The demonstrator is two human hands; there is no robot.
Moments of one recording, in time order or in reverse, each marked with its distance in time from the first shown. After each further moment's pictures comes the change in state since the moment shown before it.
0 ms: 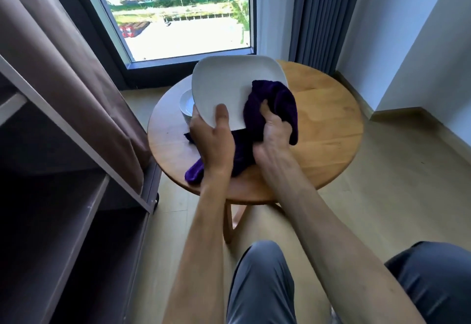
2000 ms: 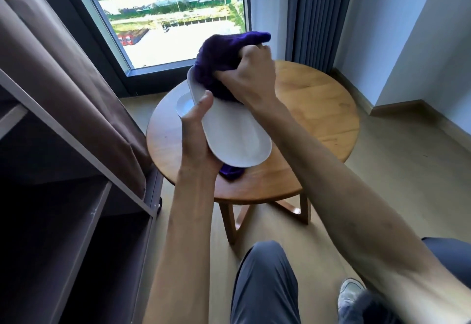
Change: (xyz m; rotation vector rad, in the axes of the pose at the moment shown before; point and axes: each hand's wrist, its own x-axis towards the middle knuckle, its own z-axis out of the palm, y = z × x) left_hand 0.007 0.020 -0.017 -0.668 -0.517 -0.453; right_hand 0.001 -0.051 0.075 -1.517 -0.215 -0.876
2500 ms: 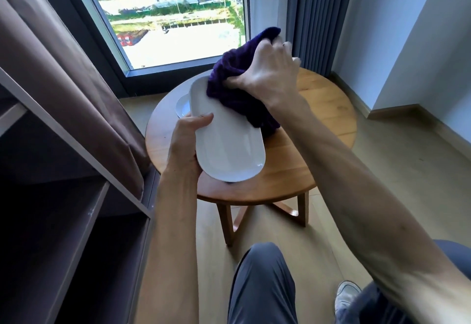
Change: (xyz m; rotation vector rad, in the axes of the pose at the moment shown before) left_hand 0.005 0.012 -0.031 0.260 0.078 -0.109; right_hand 0.019 0.017 -0.020 -0.312 -0.056 0.043
